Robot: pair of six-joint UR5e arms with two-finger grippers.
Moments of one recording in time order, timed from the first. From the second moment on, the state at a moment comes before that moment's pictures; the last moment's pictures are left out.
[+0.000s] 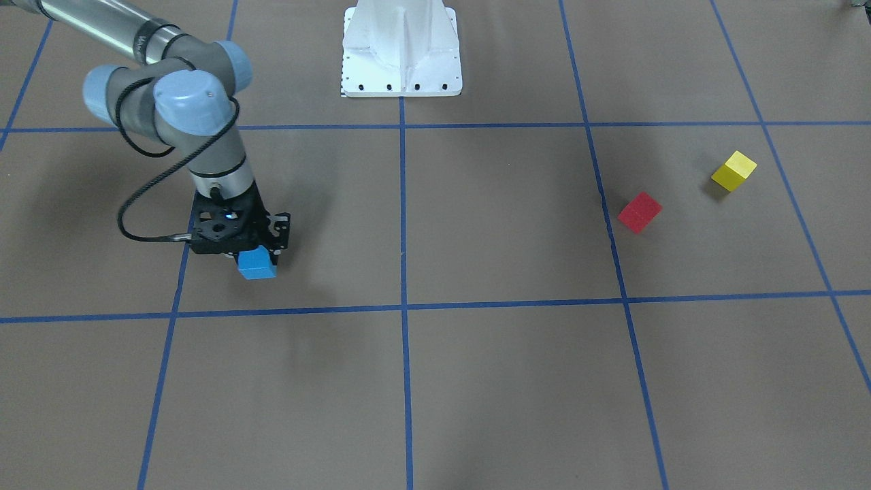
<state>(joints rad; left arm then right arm) -1.51 -1.62 -1.78 -1.95 -2.32 0.06 0.65 -1.03 1.62 -1.40 1.77 1.05</state>
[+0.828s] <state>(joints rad) -1.51 -1.62 -1.76 -1.95 -2.32 0.06 0.52 -0.66 1.31 -1.42 1.71 1.28</state>
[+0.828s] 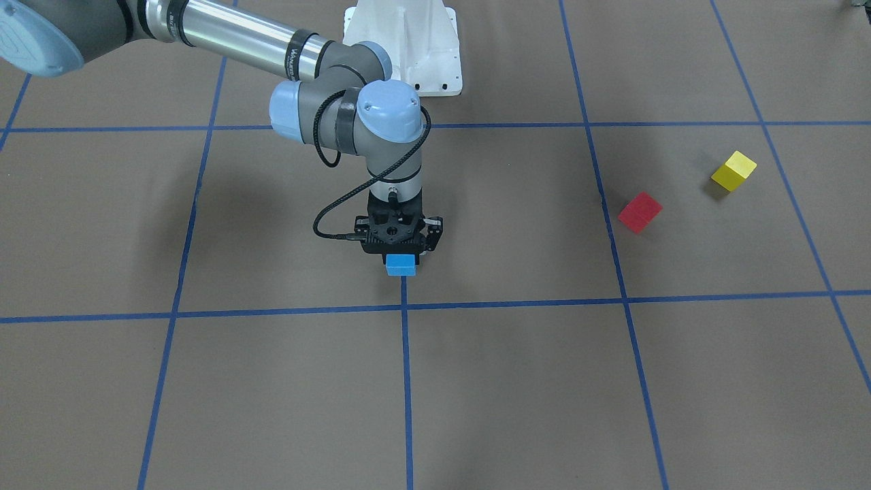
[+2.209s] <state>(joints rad) -1.51 -1.62 -1.76 -1.96 -2.33 -0.02 0.61 -0.68 1.38 -1.43 1.79 1.25</state>
